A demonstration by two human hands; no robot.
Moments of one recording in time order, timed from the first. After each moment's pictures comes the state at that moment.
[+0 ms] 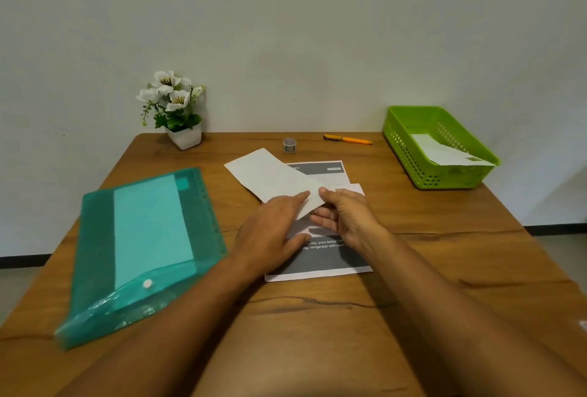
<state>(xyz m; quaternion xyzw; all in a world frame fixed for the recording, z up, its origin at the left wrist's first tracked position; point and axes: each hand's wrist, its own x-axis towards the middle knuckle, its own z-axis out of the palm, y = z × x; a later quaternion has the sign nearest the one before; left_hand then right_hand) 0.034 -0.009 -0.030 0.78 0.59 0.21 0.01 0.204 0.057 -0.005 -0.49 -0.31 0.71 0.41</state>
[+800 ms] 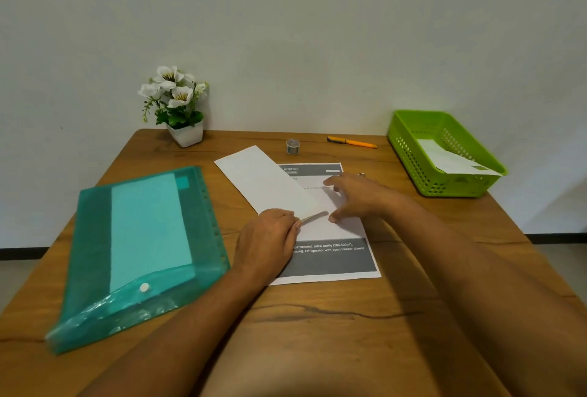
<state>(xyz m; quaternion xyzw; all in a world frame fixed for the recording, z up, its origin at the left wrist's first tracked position) 0.035 -0.005 -0.054 0.72 0.63 0.28 -0.03 0.229 0.137 0.009 -0.51 -0.84 0.16 -0.08</state>
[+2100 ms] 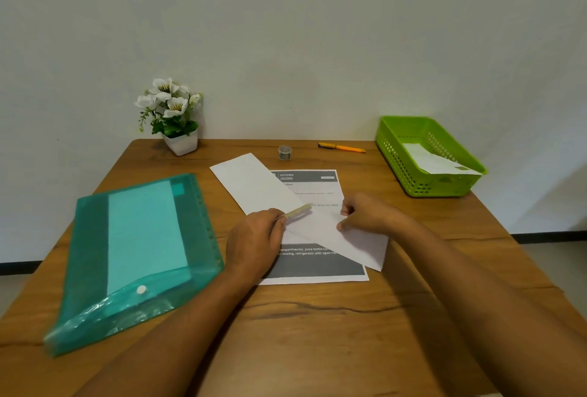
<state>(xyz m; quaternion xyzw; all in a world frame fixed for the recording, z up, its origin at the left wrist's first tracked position) 0.029 -0.004 -0.057 0.67 0.66 0.34 0.01 0.262 0.101 0.005 -0.57 -0.77 0.28 0.00</state>
